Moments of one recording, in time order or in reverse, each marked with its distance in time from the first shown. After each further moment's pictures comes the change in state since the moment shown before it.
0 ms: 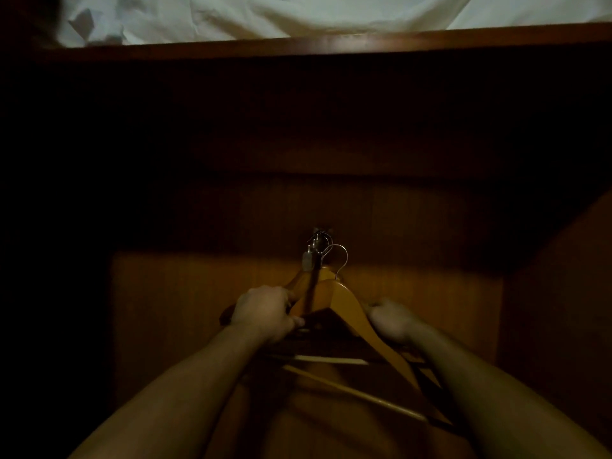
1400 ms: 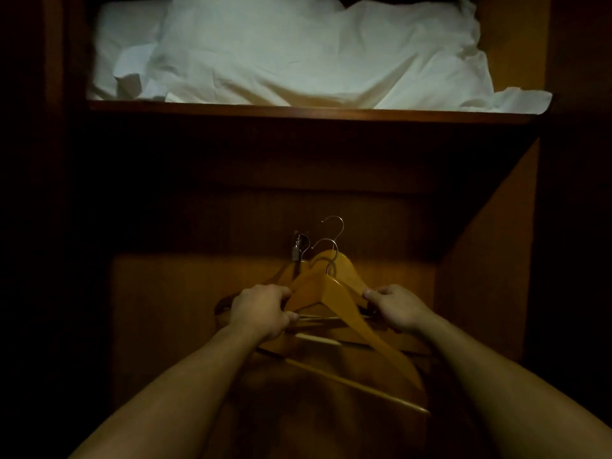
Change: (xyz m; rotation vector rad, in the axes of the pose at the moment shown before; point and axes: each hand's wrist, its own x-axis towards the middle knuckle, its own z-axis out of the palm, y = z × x) left_hand -0.102 0.023 -0.041 -0.057 0.067 0.078; right_hand -0.171 -0.031 -0.025 0.039 0.210 0.025
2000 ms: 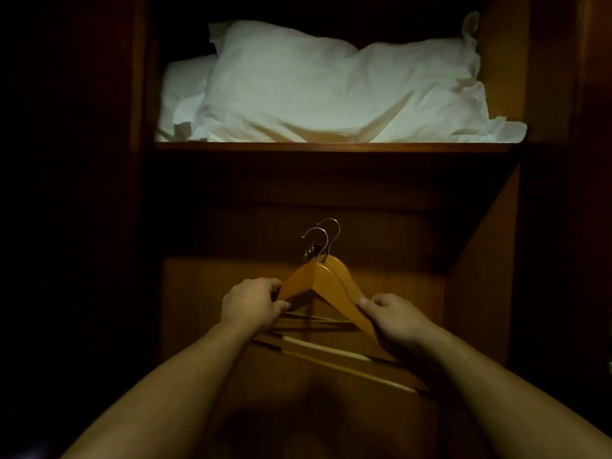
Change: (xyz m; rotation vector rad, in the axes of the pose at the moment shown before) left_hand -0.076 0.025 -0.059 -0.017 0.155 -0.184; right_hand -0.085 -0.021 -0.026 -0.048 -0.115 -0.171
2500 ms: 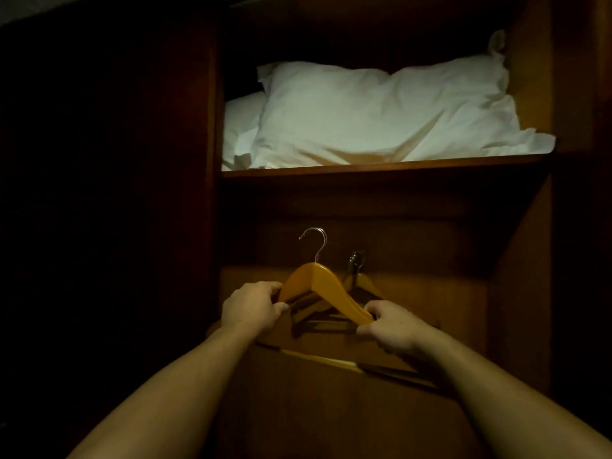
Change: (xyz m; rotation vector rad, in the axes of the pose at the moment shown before) left_hand -0.072 -0.053 -0.077 0.066 0.123 -0.129; right_hand -0.056 -0.079 0.043 0.020 -0.186 -0.121
